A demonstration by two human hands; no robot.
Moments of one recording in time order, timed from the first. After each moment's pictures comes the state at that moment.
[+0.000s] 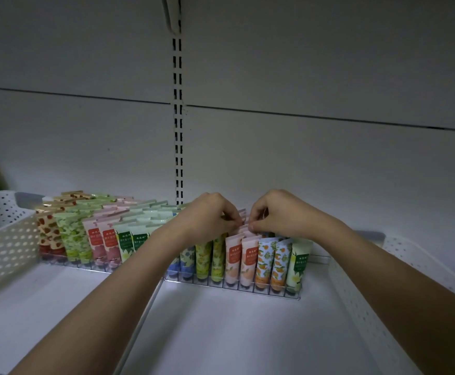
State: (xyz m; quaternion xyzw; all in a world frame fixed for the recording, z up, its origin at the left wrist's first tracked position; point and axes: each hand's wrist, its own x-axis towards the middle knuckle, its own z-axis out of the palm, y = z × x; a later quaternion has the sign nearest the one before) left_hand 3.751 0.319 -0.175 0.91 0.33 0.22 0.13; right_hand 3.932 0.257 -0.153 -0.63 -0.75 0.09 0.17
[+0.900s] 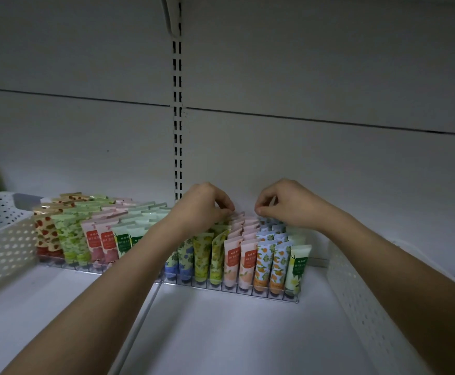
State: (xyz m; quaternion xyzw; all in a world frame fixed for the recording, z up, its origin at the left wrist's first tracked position) left_hand 3.751 0.335 -0.169 0.87 0.38 0.29 0.13; right_hand 3.947 0.259 -0.136 -0.65 -0.73 0.06 0.22
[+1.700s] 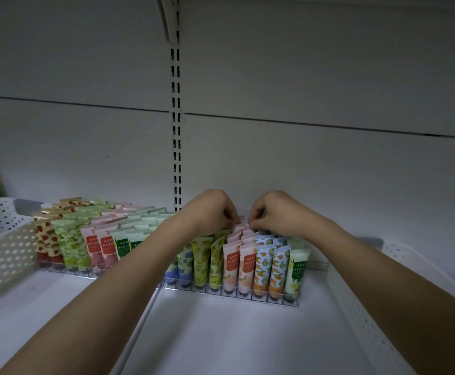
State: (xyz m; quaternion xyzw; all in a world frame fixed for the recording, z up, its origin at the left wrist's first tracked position) left_hand 3.766 0.338 -0.161 0.91 0.35 0.18 0.10; right_hand 3.942 0.275 -0.152 -0.65 -0.73 0.07 0.17
